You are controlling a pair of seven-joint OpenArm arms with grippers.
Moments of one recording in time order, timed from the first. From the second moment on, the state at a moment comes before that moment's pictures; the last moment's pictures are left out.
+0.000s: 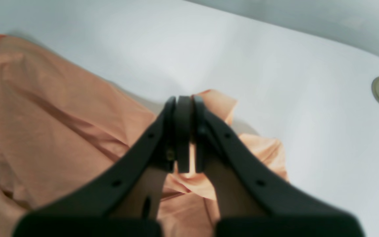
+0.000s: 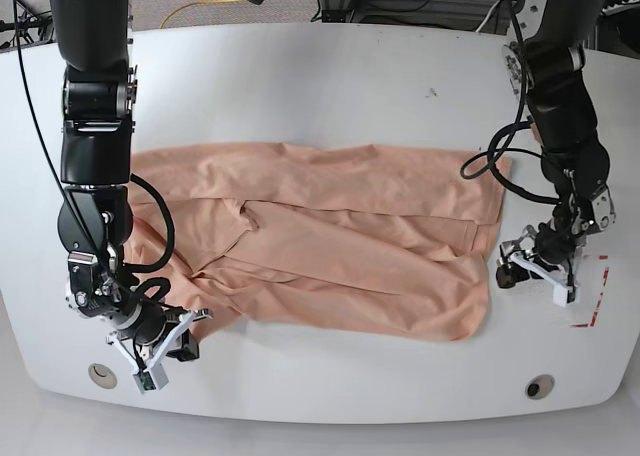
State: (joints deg) left arm -27.1 -14.8 -23.7 52.7 -15.9 -28.2 36.3; right arm 36.6 20.8 -4.6 65.2 27.6 25.5 -43.0
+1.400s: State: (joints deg) left arm -0.5 -11.0 -29.5 101.3 -18.3 -41.0 62.8; right arm 5.5 21.0 42.4 77.3 41.4 28.8 -58.4
